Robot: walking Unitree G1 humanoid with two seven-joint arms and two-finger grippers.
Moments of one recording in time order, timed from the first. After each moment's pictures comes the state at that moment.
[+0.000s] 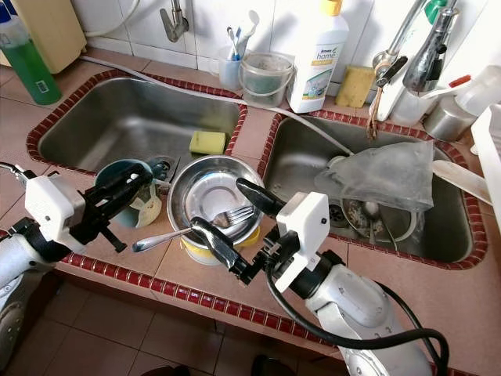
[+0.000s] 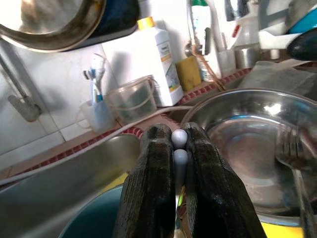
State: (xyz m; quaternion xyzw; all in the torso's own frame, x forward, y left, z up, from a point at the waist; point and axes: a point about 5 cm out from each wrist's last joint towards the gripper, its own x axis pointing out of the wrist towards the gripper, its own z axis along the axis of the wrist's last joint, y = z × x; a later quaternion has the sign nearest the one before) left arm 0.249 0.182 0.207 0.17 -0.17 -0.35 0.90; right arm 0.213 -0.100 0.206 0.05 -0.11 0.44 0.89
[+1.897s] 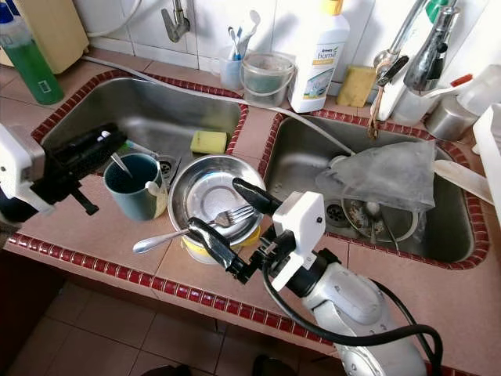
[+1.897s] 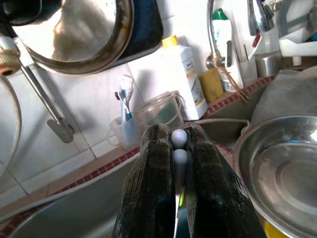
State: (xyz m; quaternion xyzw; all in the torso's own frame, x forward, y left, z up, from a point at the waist) left arm 0.268 0.207 0.259 0.20 -0.20 -0.34 0.90; right arm 0.216 -0.096 0.203 0.05 -0.11 0.45 0.89
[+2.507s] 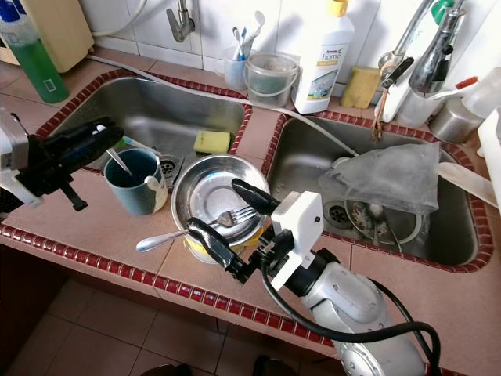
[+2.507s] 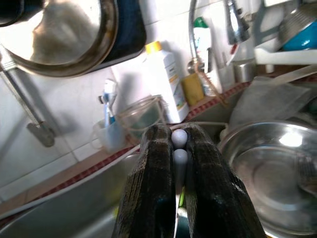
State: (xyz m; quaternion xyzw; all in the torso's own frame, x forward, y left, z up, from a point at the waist) left arm 0.265 0.209 0.270 0.18 -0.18 -0.39 0.88; right arm 0.217 -0.096 0.203 0.05 -0.11 0.45 0.89
